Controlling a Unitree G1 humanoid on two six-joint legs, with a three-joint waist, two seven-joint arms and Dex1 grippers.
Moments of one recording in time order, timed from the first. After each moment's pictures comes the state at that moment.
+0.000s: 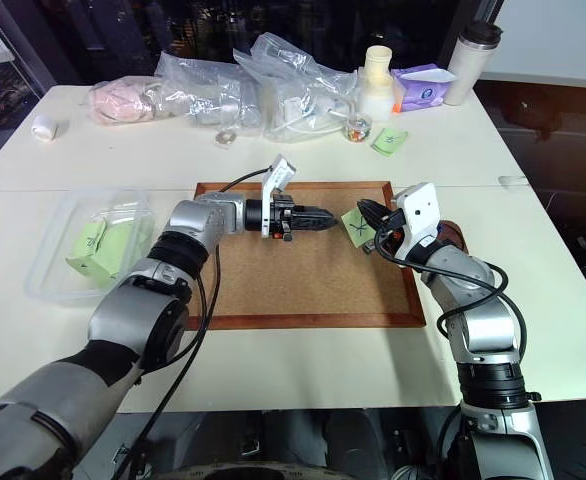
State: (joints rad) left arm -1.09 0.09 -0.07 0.92 -0.24 0.47 -1.18; right arm -0.30 -0.44 -0.09 -0.16 0.30 0.34 0.56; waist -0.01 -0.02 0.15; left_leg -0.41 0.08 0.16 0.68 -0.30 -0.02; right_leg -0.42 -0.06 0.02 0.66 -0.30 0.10
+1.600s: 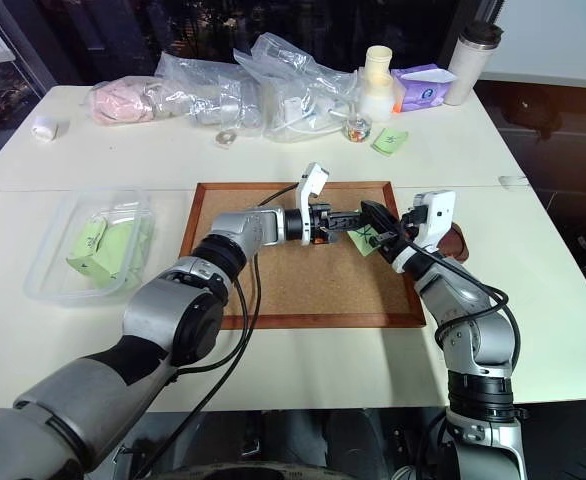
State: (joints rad) left arm -1.19 -0.09 0.11 1.16 -0.27 0.49 -1.00; right arm -0.26 -0.31 -0.22 -0.20 0.59 0.50 0.46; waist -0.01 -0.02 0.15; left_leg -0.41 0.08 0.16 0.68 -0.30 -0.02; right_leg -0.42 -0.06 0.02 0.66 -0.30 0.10
